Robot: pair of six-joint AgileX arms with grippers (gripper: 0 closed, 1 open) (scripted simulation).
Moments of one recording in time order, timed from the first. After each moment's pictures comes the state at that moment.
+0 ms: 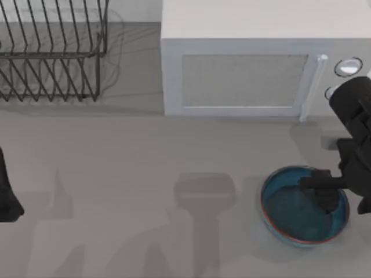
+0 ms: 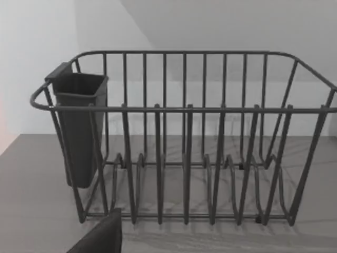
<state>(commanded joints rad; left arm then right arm) 0.00 0.00 0.00 0.00 0.00 0.00 0.31 1.74 0.95 -0.78 0.00 0.33</state>
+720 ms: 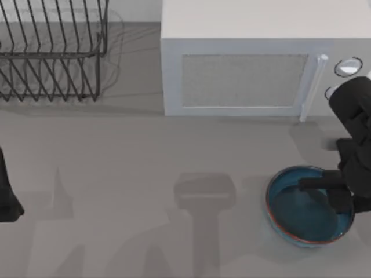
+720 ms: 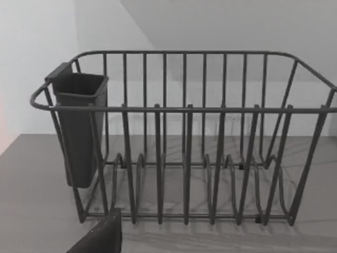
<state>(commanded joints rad) 0.00 0.00 0.00 0.00 0.00 0.00 0.31 1.74 0.95 -0.78 0.00 0.33</state>
